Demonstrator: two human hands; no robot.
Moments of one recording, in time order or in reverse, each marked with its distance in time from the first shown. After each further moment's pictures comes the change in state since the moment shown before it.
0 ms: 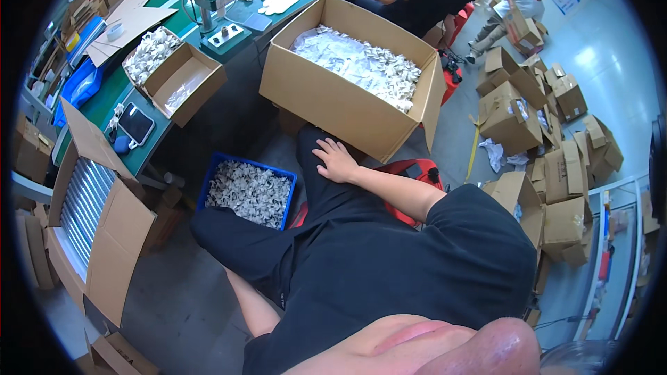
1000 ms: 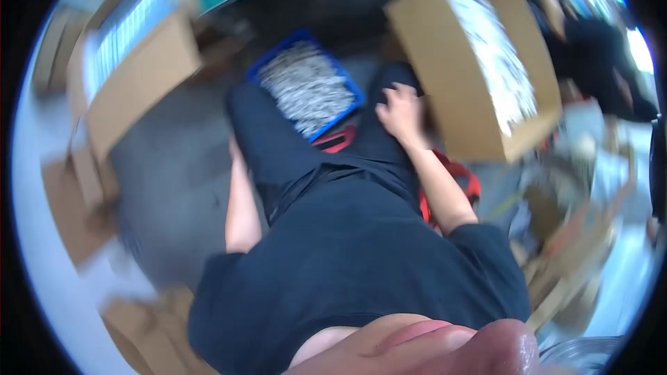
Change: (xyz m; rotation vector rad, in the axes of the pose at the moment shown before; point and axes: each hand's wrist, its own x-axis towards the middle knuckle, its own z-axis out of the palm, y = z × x) left_hand -0.123 -0.104 -0.233 -0.154 0.568 0.018; right_hand 0.023 -0.044 0.006 0.020 0.168 -0.109
